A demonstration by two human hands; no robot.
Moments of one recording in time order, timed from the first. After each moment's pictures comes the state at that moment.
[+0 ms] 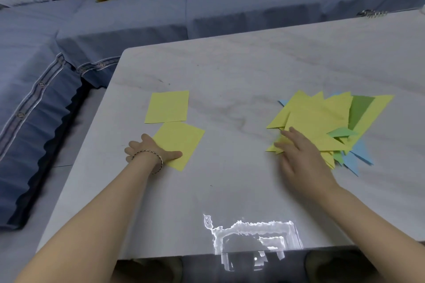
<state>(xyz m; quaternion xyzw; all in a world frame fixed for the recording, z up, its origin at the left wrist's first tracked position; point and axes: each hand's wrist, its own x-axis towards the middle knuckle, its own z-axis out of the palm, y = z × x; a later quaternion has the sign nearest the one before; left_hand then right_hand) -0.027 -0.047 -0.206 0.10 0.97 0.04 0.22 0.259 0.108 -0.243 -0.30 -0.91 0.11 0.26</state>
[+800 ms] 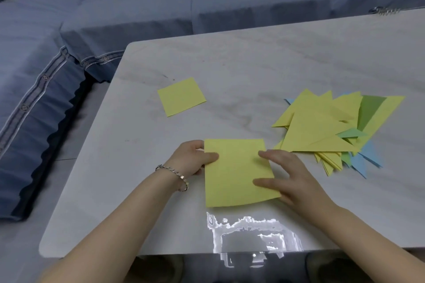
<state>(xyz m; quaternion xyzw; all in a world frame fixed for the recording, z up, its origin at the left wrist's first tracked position) 0.048 -0.045 -0.175 0.21 0.77 0.40 0.46 0.261 0.077 -0.236 -0.04 -0.94 0.19 0.26</state>
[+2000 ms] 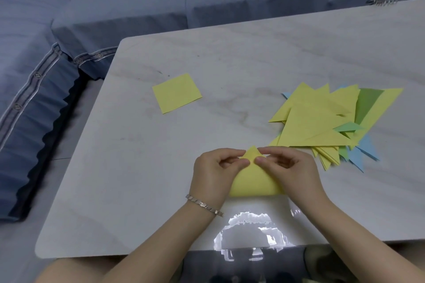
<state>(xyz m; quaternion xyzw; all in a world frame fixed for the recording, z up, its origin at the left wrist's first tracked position) 0.124 -0.038 -0.173 0.28 0.74 0.53 0.29 0.236 0.049 -0.188 -0.37 -0.64 0.60 0.31</state>
